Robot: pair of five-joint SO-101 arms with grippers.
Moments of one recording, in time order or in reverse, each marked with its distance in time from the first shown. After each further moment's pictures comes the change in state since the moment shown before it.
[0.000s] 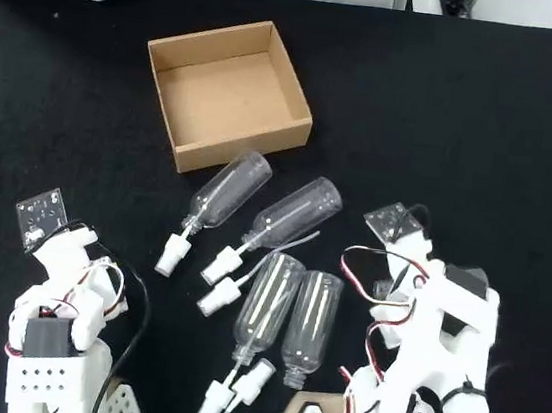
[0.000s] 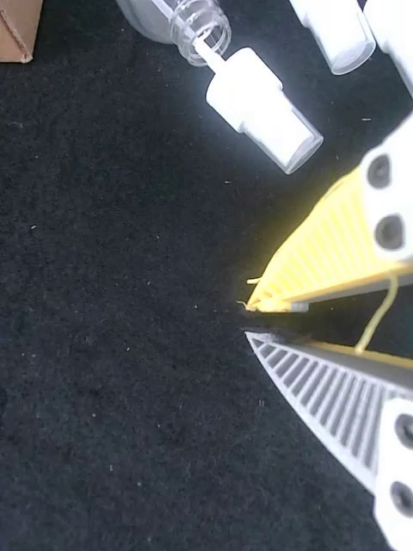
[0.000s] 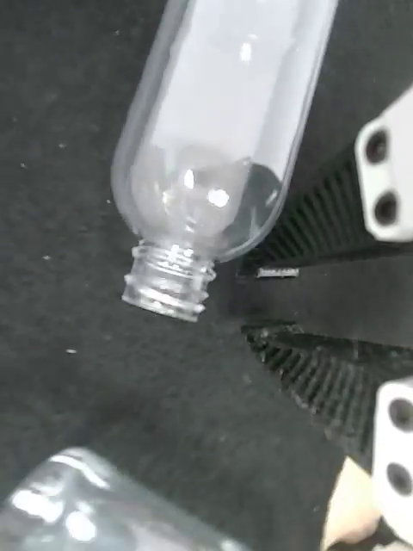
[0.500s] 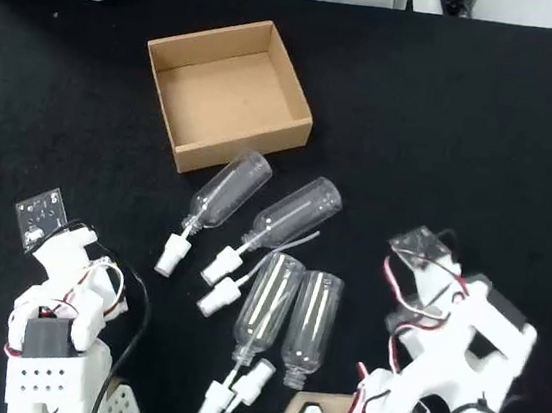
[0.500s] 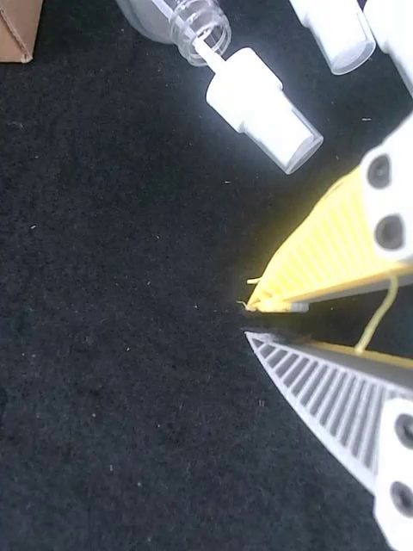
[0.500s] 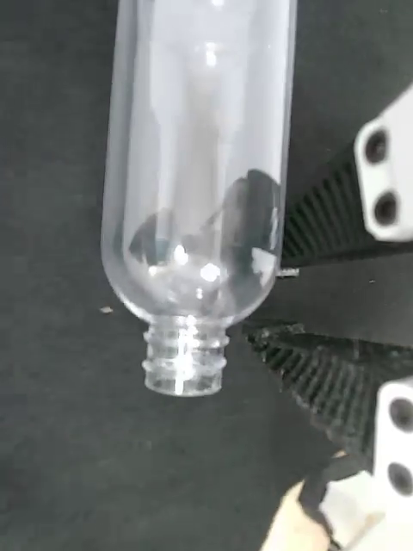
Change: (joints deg) left arm 0.0 0.0 0.0 0.0 0.0; right arm 14.9 0.0 0.0 0.5 19.3
